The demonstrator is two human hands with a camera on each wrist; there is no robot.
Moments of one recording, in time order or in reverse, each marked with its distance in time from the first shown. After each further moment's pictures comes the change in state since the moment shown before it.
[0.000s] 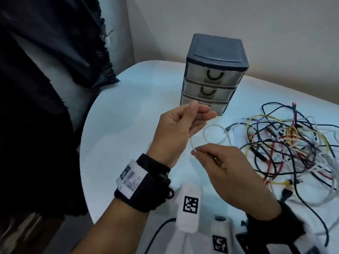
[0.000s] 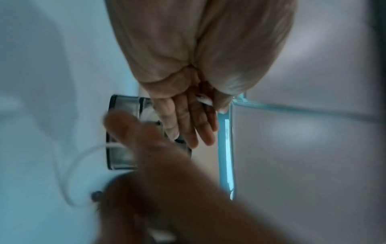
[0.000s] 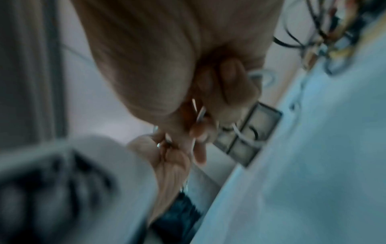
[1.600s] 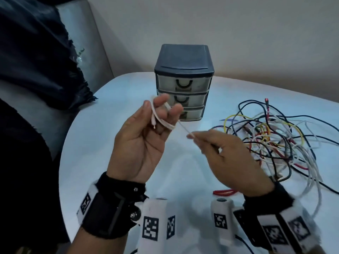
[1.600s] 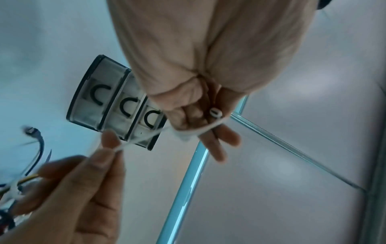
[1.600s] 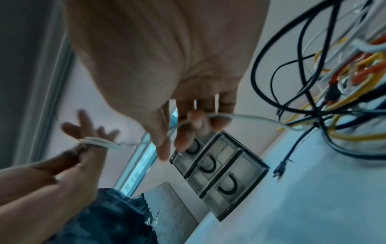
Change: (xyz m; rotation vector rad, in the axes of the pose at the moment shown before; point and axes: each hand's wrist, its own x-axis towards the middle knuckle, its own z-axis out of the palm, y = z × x) left_hand -0.008 0.030 0.012 -0.525 -0.105 0.010; right_hand 0.018 0.036 -0.038 -0.061 0.223 -0.139
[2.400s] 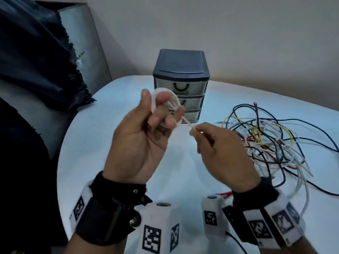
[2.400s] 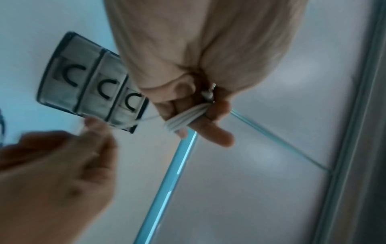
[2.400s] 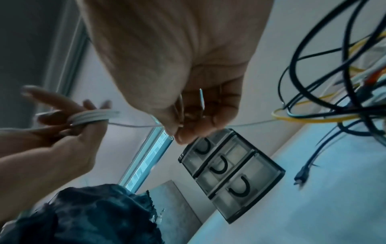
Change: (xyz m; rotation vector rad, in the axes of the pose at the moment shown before) left_hand -0.007 0.010 0.026 0.030 -0.069 -0.005; right_hand 0.005 -0.013 0.000 -0.207 0.106 -0.012
